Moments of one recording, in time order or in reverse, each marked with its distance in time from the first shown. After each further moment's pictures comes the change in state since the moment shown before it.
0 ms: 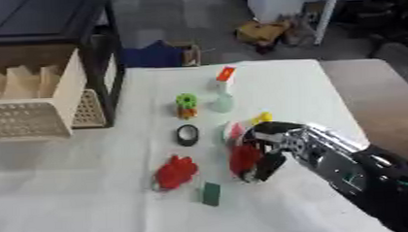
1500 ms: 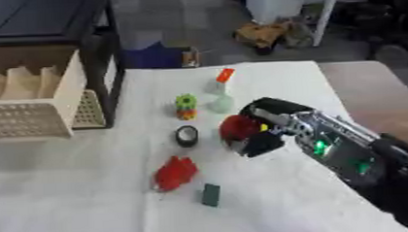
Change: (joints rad) left arm 0.001 0.000 0.000 0.000 0.011 -0.001 -0.001; right arm 0.015 -0.075 -0.100 -0.241 -0.124 0.081 -0.117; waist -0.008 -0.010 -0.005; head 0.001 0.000
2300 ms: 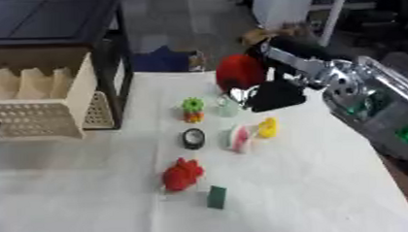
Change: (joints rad) left arm -0.001 0.001 0.000 0.000 0.002 -0.003 0.003; right arm -0.118 -0.063 -0.109 -0.153 -0.095 0.054 -0.040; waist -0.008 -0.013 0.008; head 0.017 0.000
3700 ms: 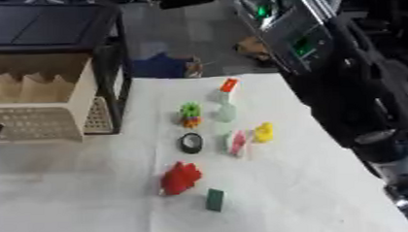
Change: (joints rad) left arm -0.007 0.001 -0.007 0.000 0.014 0.000 -0.007; right arm -0.499 0.380 0.046 0.357 0.251 -0.039 0.048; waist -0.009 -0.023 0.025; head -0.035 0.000
